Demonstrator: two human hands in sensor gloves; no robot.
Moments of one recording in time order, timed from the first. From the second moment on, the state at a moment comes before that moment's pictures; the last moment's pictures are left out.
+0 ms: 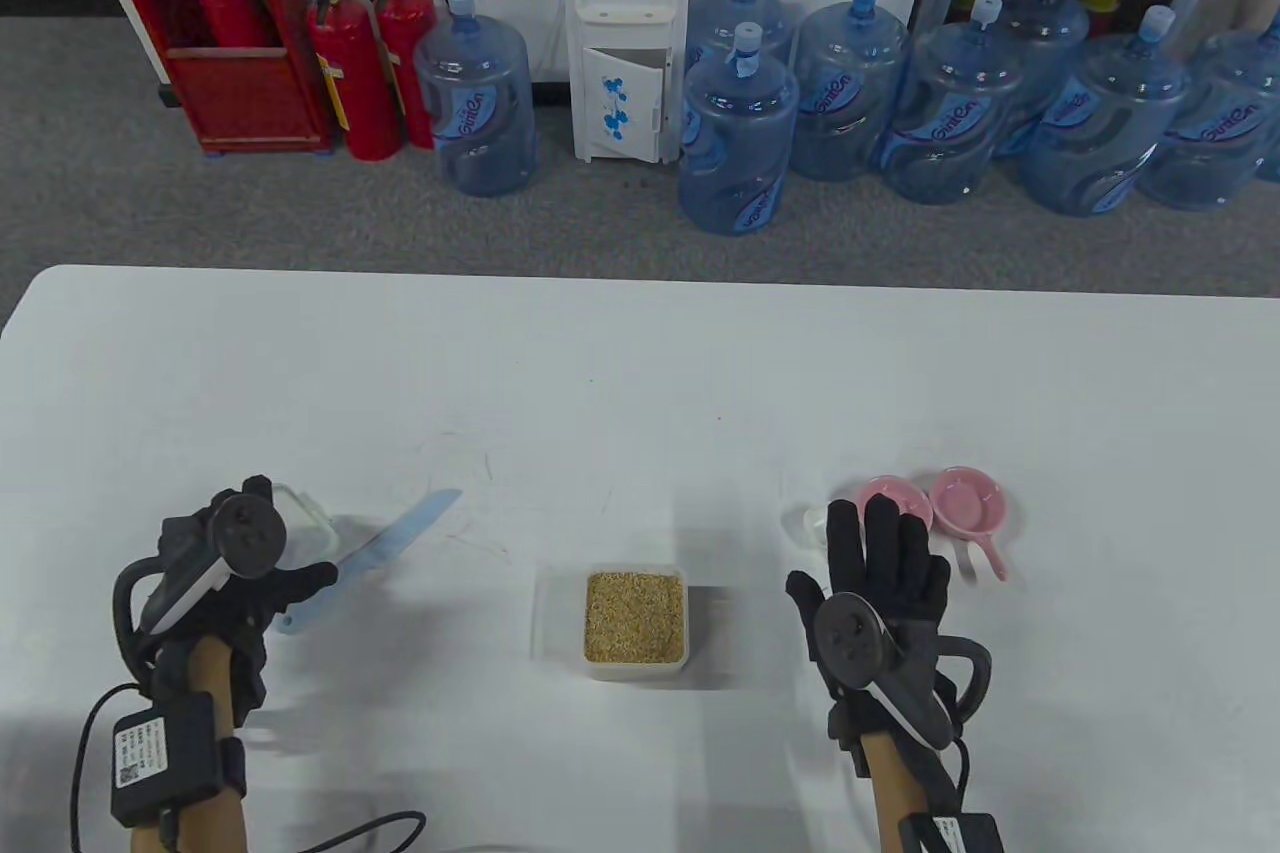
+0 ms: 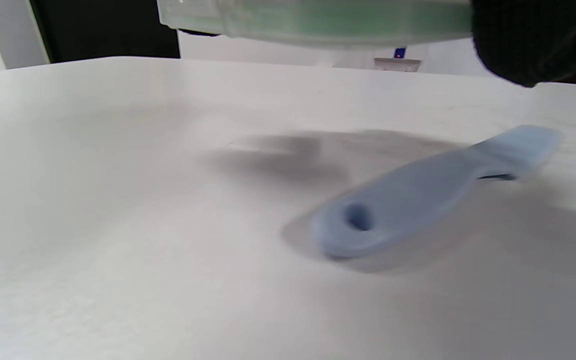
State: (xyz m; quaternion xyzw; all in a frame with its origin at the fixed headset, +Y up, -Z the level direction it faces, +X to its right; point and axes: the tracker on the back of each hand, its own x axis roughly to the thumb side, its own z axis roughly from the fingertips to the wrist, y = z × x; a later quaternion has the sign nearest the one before) left_hand -0.392 -0.739 -0.331 -0.13 0.09 0.02 0.99; right_hand 0.173 -0.716 -0.257 -0.04 -0.10 0.99 0.05
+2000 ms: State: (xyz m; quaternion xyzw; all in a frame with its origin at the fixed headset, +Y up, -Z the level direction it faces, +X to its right) left_hand -0.228 -0.662 -0.289 0.00 -0.04 0.09 0.99; right_hand 0.199 -0.728 -0.261 -0.09 -0.02 0.99 0.13
